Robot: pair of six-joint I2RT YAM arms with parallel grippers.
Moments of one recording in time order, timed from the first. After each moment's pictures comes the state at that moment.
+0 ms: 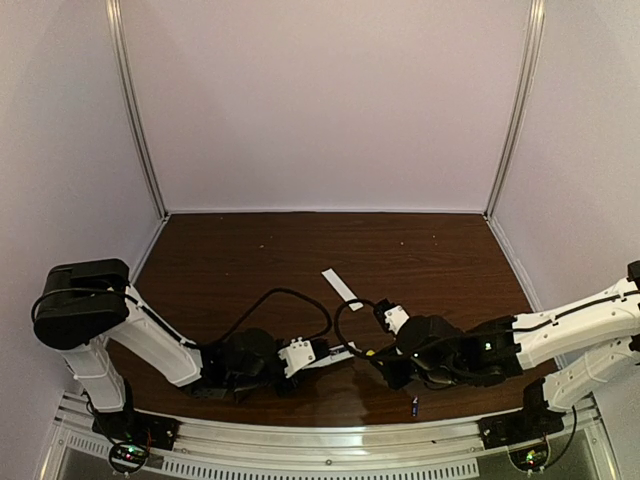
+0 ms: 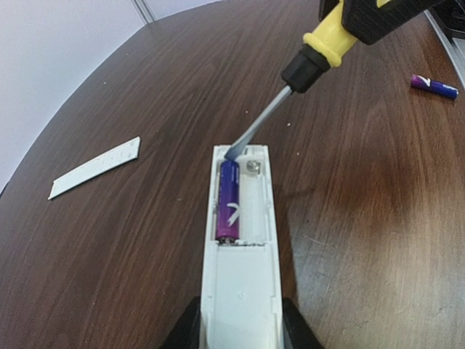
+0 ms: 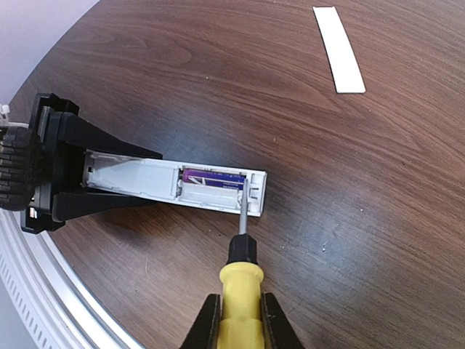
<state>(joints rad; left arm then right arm) -1.22 1.77 0.50 0.78 -0.17 0.24 1.30 1.28 0.65 -0.16 0.35 0.68</state>
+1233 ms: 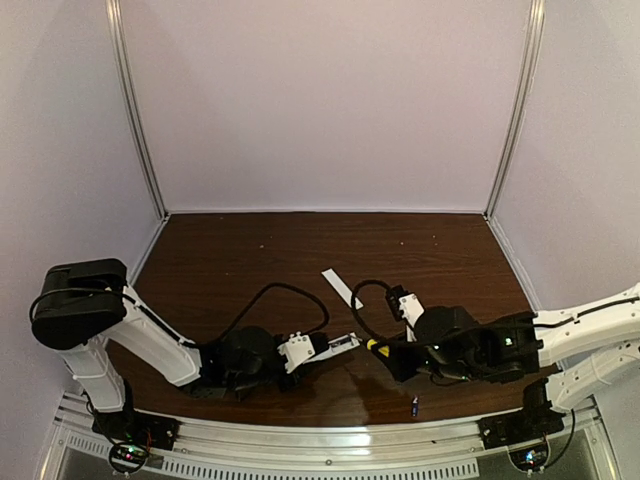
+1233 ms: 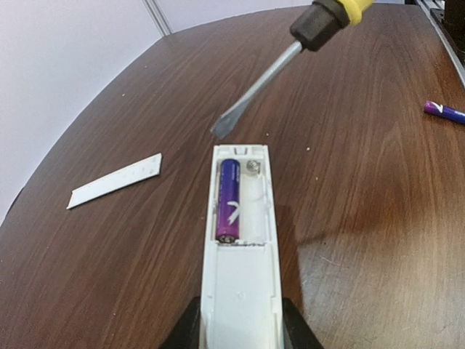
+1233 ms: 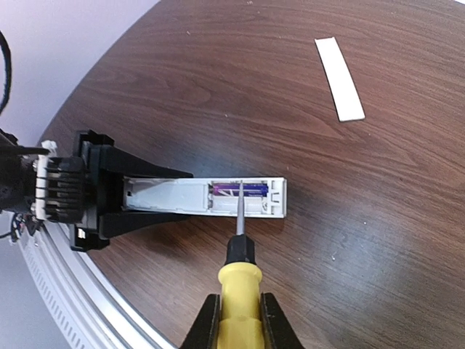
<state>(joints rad) -1.22 1.76 0.50 0.82 -0.20 0.25 1.31 1.19 0.66 -0.18 0.38 0.74</state>
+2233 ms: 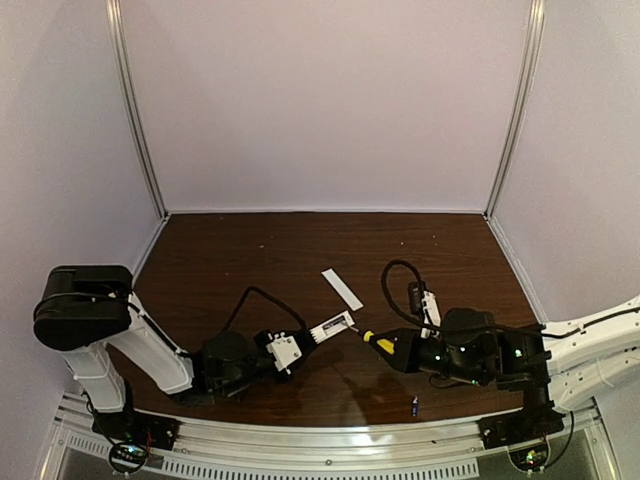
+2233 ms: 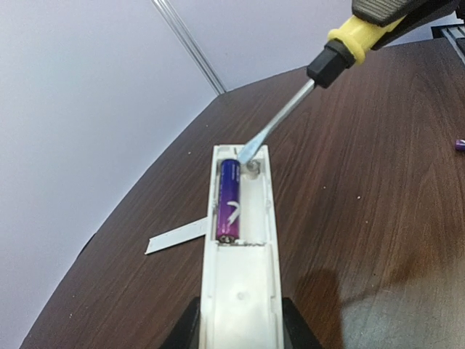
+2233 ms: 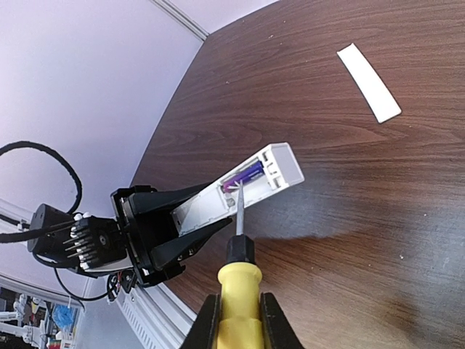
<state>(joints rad) -1.24 1.76 0.39 1.20 -0.34 0.44 1.32 1.08 0.50 0.14 0.35 1.01</state>
